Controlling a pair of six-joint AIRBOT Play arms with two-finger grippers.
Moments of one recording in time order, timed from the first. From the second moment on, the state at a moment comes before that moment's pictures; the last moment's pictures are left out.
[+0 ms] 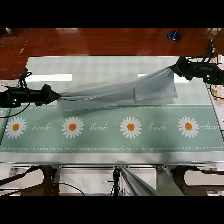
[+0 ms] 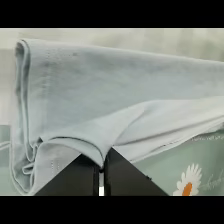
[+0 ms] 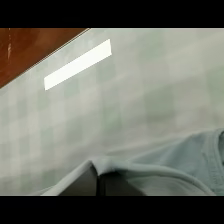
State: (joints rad) left arm 0.31 -1.34 0.87 0.67 -1.02 -1.14; right arm -0.24 -1.53 1.24 -0.58 0.78 1.19
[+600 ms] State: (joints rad) left arm 0.31 -1.44 0.87 0.67 -0.98 -1.11; right arm -0.24 -1.67 1.27 -0.72 0.82 1.21
